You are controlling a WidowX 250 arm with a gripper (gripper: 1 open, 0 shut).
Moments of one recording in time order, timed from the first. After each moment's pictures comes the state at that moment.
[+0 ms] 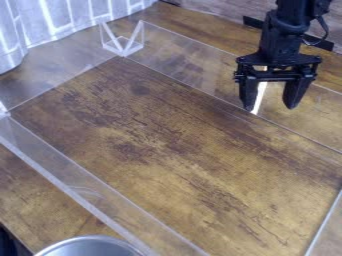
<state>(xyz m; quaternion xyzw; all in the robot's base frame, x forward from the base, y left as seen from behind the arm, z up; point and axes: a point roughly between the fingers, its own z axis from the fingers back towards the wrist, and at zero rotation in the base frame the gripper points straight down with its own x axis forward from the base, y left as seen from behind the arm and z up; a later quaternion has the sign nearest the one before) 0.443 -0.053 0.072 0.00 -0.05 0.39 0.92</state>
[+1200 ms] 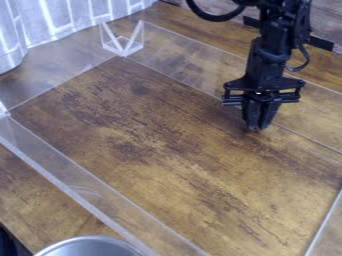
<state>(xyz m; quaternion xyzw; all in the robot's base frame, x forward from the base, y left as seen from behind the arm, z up) 0.441 -0.041 0.029 0.00 -0.05 0.40 0.92</state>
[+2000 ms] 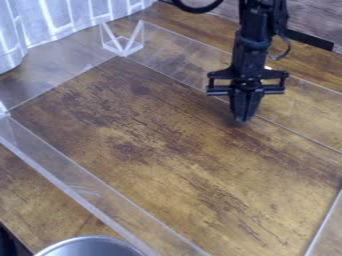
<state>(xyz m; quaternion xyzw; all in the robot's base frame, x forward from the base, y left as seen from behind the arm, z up) 0.432 -0.023 0.042 -0.02 -0.02 0.37 0.93</state>
